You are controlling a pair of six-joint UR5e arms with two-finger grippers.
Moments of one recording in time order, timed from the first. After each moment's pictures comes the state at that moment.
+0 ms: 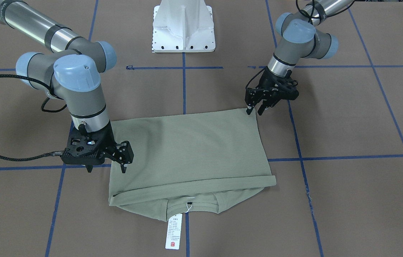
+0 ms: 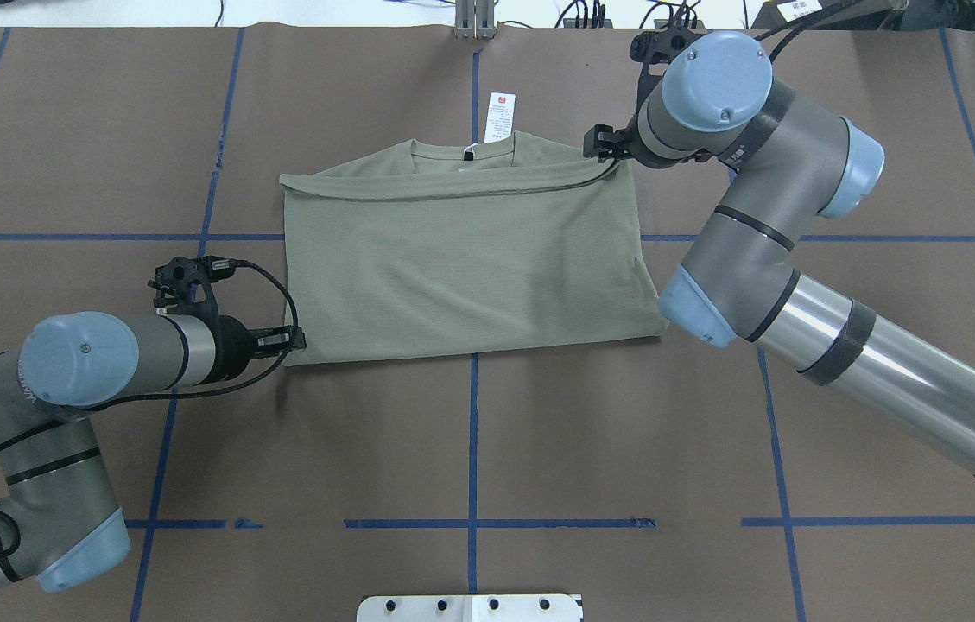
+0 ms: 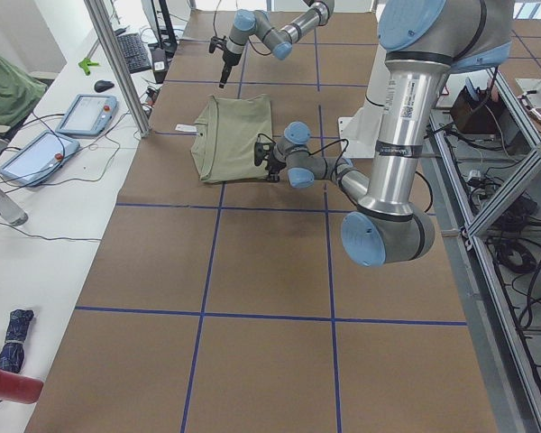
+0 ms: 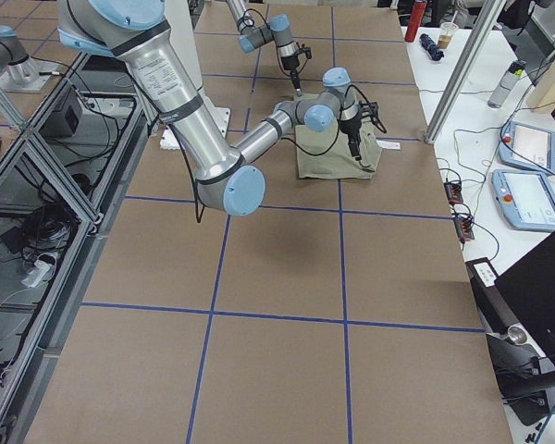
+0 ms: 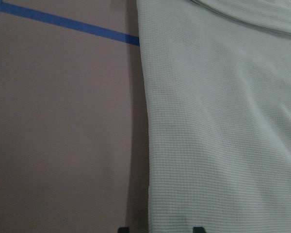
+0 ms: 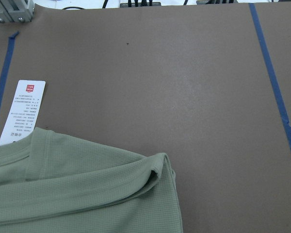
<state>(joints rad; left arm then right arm) -0.49 -1.77 -1.74 -2.31 -1.65 -1.42 0.78 -0.93 1.51 -1.34 1.71 1.09</state>
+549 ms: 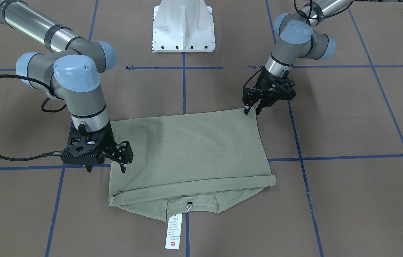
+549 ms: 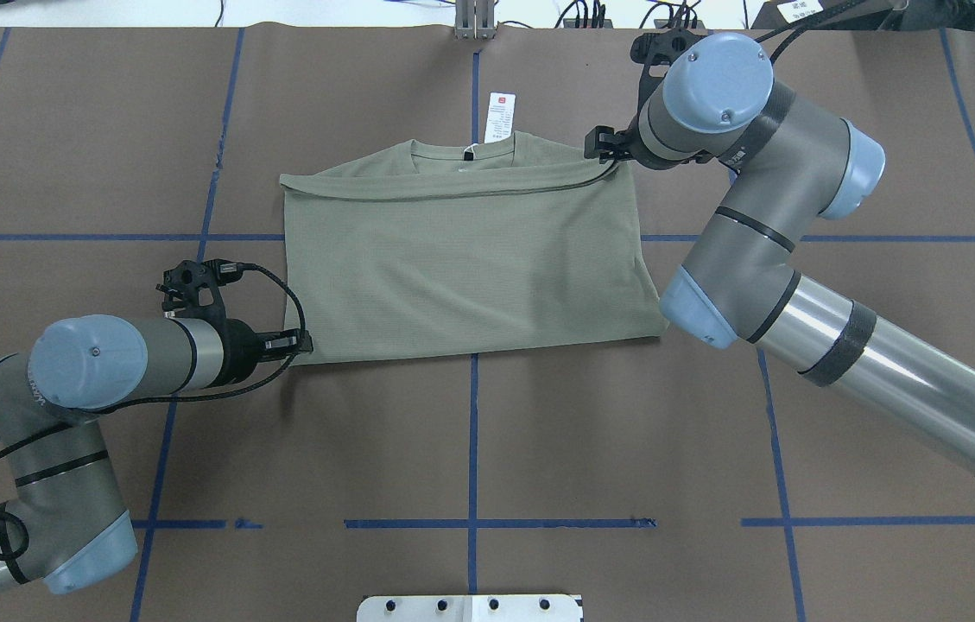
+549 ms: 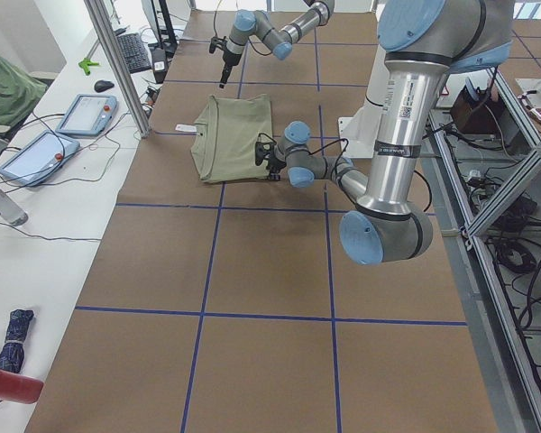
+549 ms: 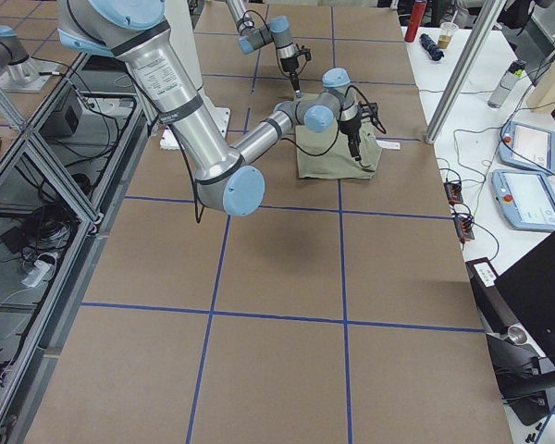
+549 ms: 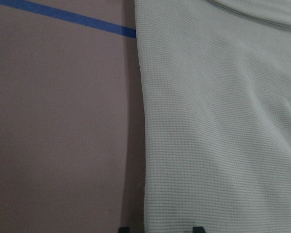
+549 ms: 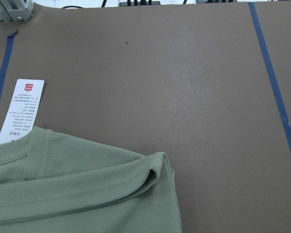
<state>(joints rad) -0.48 -1.79 -1.73 -2.31 -1.65 -1.43 0.78 -0.93 1.51 -1.33 1.71 1.09</state>
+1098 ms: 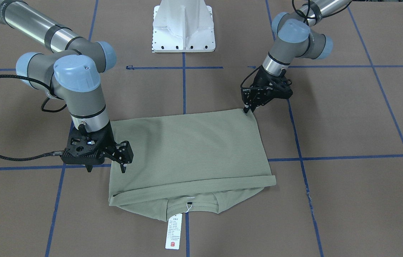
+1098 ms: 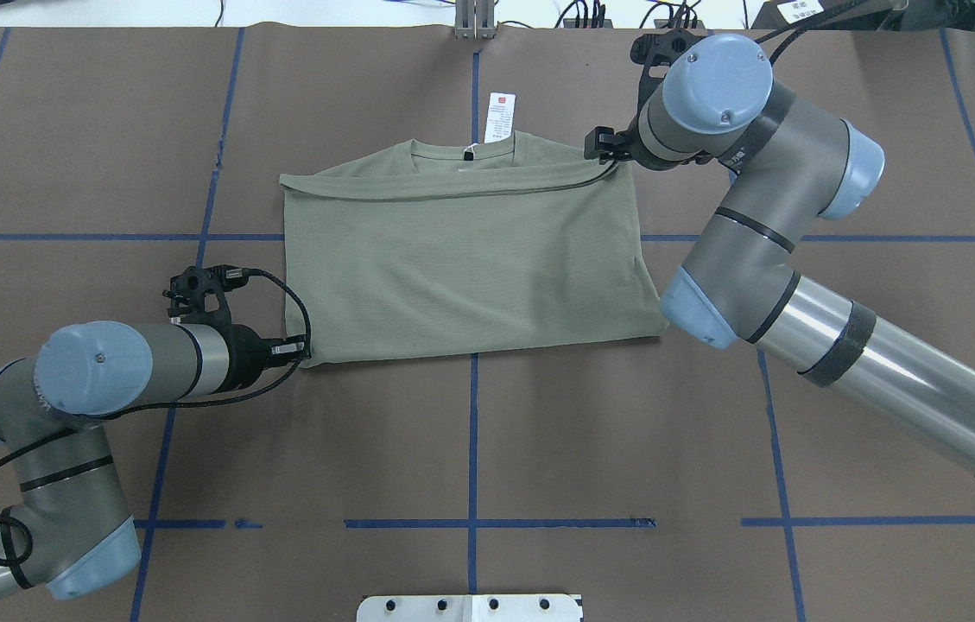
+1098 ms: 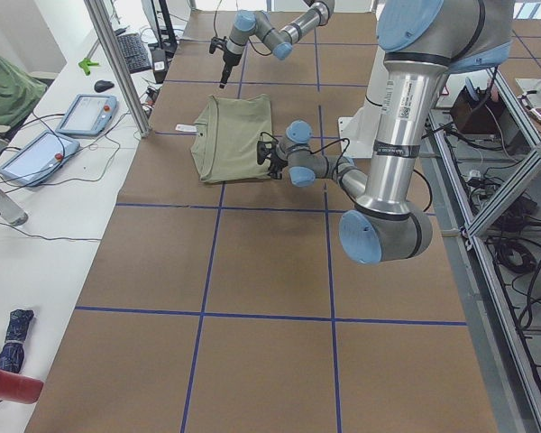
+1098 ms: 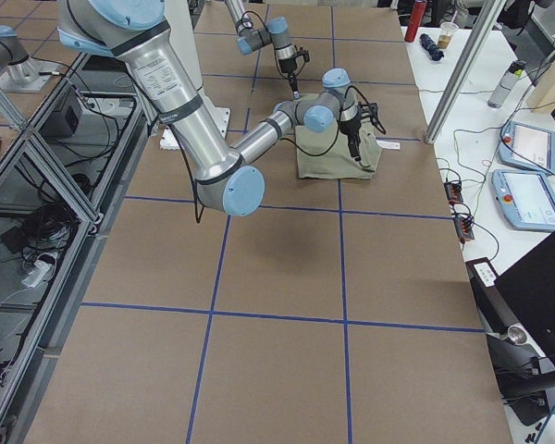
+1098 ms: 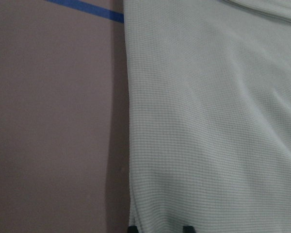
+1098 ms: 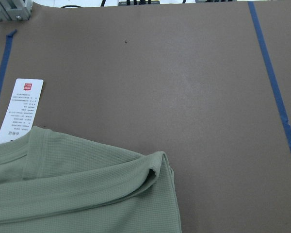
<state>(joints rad) -0.47 -1.79 -1.73 -2.32 -1.65 -1.44 0.78 -0.93 1.51 -1.33 1.71 1.09</state>
